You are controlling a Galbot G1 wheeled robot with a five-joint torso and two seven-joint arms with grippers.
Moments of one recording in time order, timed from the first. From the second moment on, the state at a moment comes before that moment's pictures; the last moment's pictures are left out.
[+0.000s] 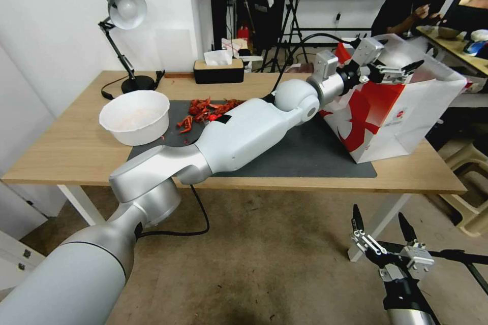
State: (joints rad) left arm -0.07 -1.61 0.59 -1.07 -0.92 -0.12 0.23; right arm -1.98 1.48 0.64 2.22 0.30 0.38 0.01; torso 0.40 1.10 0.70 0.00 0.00
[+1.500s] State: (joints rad) left arm 1.00 -0.94 -0.06 -2.02 -0.44 0.13 -0.40; right arm -1.96 1.43 0.61 2.22 0.29 0.35 0.00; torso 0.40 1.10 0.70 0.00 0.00
